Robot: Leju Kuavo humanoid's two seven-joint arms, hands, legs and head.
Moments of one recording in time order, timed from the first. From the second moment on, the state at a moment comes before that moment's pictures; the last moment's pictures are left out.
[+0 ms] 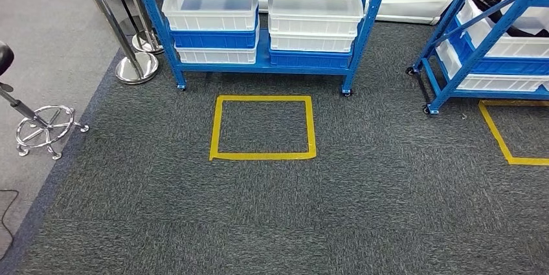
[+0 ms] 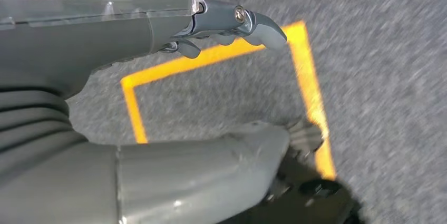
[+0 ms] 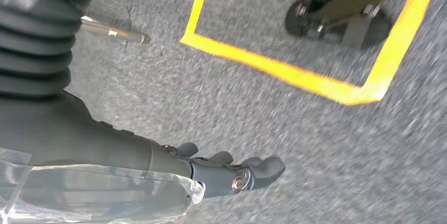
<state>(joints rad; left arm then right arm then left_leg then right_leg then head) -0.06 -0.09 0.95 -0.20 -1.12 -0.04 -0.33 -0.05 0.11 -0.20 -0.18 0.47 -0.29 -0.04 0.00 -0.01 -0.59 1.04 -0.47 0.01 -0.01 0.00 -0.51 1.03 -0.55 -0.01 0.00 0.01</state>
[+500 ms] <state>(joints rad) -0.07 -0.09 0.95 -0.20 -1.11 -0.06 -0.34 -0.05 0.11 -0.20 -0.18 0.48 -0.28 -0.04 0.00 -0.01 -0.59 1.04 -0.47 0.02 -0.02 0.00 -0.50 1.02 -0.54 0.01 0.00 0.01</state>
